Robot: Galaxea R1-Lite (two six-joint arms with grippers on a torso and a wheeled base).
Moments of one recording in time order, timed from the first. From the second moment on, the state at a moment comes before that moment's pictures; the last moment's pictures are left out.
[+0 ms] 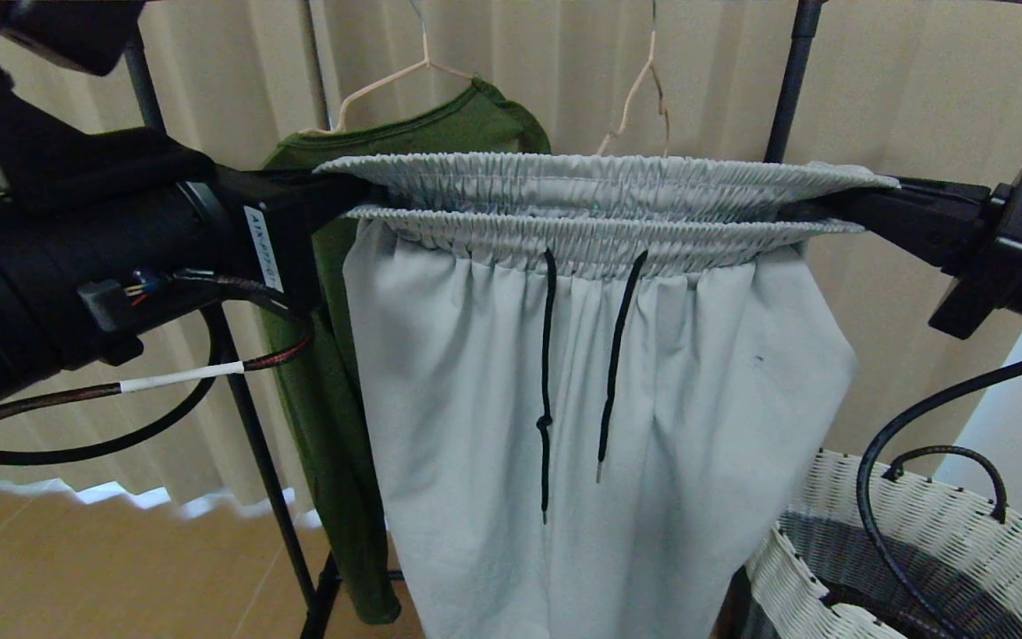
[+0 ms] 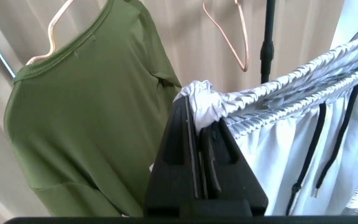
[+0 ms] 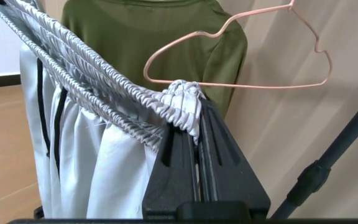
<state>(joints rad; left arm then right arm) -0.68 1.33 -0.99 -0.38 0.17 0.16 0.38 1.29 -0.85 -0.54 0.31 -0.12</state>
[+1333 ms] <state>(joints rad) -0.55 1.34 -0.94 -0.38 0.29 0.16 0.46 1.25 -0.71 -0.55 0.38 -0.11</state>
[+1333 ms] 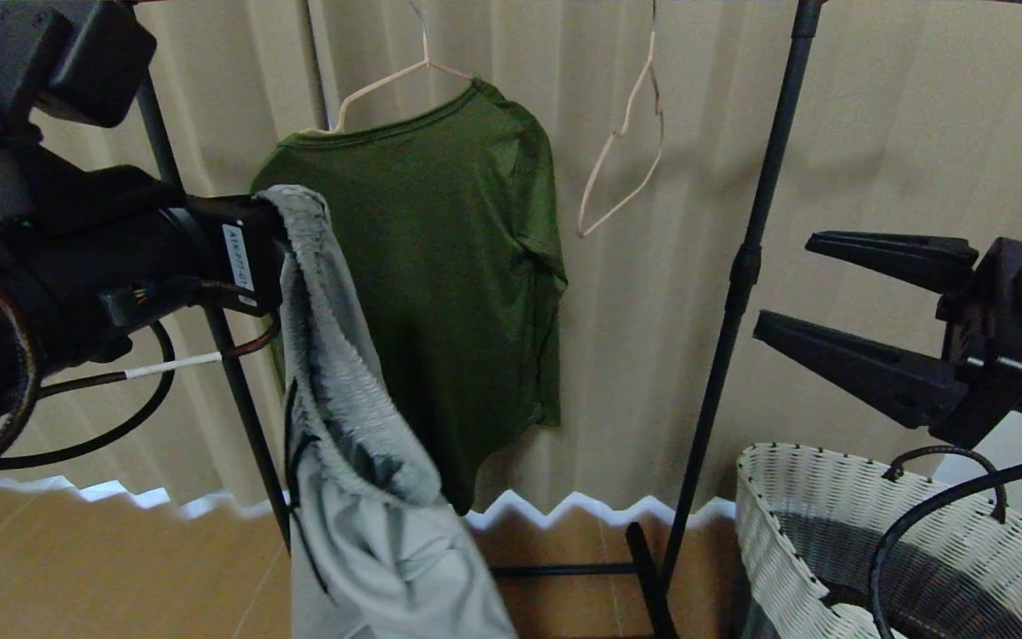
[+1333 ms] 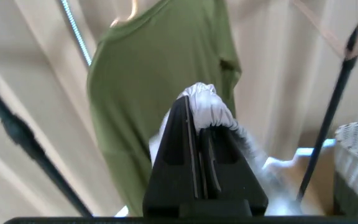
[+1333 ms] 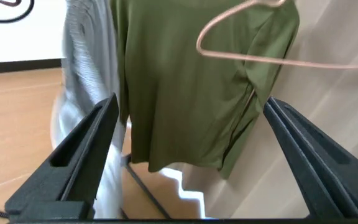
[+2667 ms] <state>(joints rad) 0.07 1.05 -0.44 -0.50 -0.30 0.15 0.16 1.28 -0.31 -0.96 0.19 -0.14</state>
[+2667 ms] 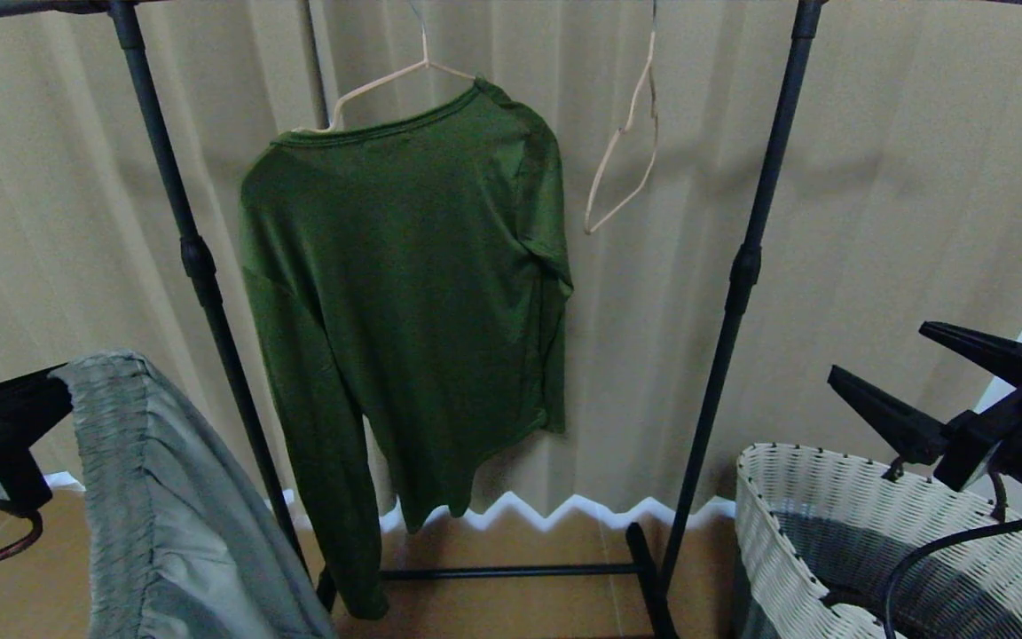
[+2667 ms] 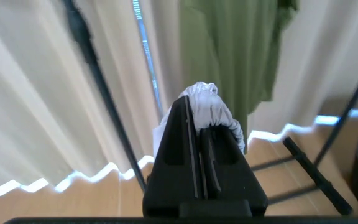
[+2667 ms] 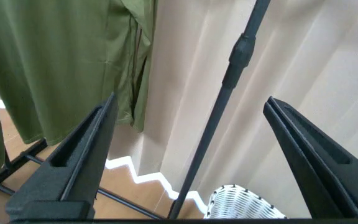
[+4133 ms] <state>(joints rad) 0.03 1.04 -0.41 -0.51 -0.29 0.16 0.10 1.25 -0.24 -0.96 0.19 -0.14</state>
